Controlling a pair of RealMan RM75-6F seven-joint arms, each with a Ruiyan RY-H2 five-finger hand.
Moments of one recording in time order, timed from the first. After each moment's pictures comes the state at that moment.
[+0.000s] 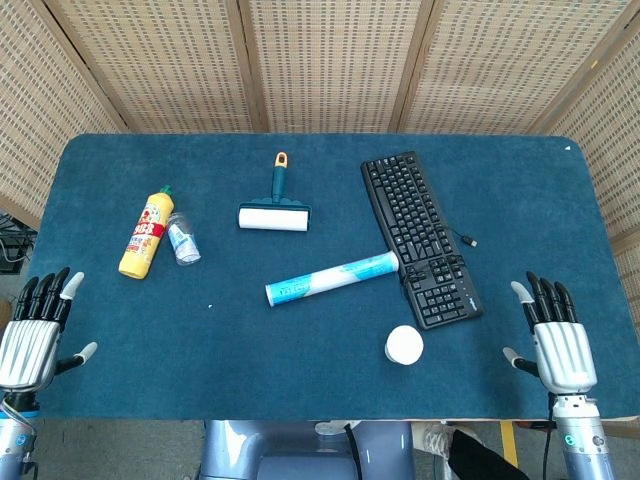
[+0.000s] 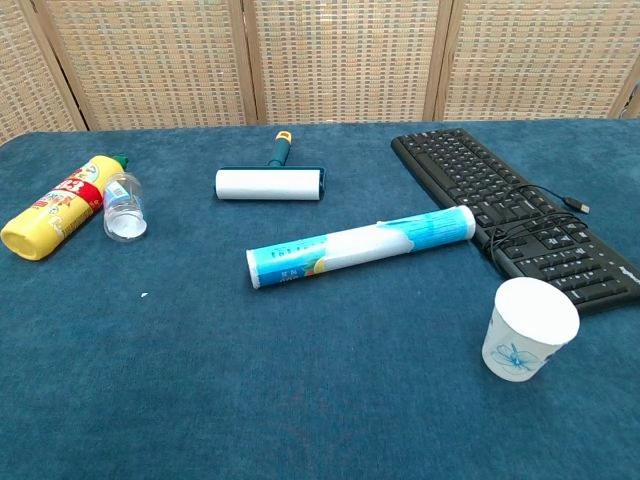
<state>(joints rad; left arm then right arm) -0.10 -1.26 -0.04 -1.56 1.55 1.55 0.21 0.12 -1.27 0.09 -1.60 -1.53 1.51 -0.17</state>
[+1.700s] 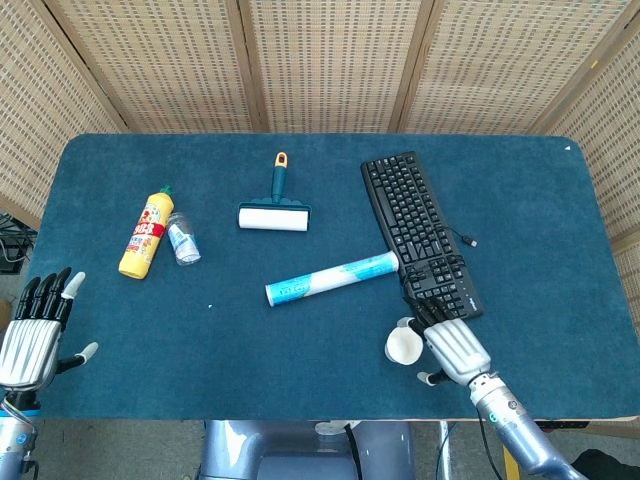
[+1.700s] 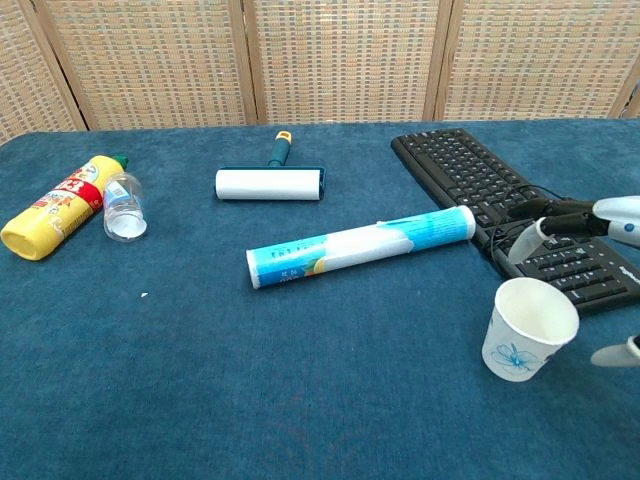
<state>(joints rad) -0.10 -1.26 -0.04 -1.57 1.55 1.53 0.21 0.40 -1.23 0.05 -1.86 -1.41 1.03 -0.25</state>
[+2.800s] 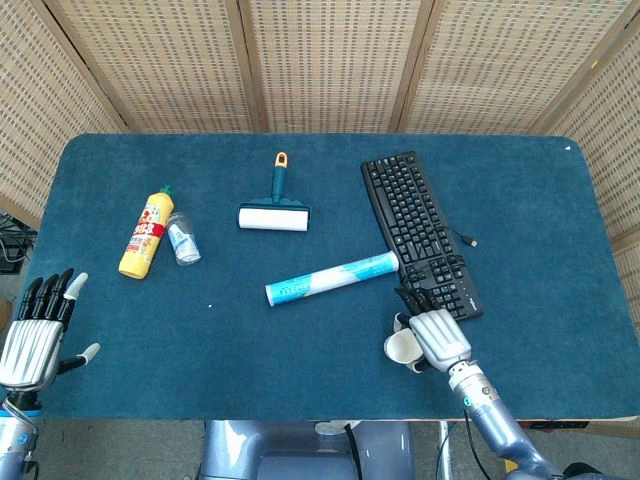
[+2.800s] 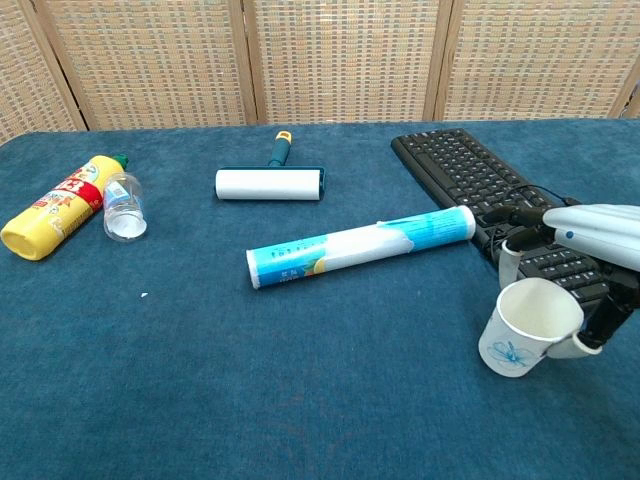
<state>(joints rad) -0.10 -1.26 -0.04 -1.57 1.55 1.53 0.21 0.46 -1.37 0.07 -1.80 -1.23 1.05 -0.42</state>
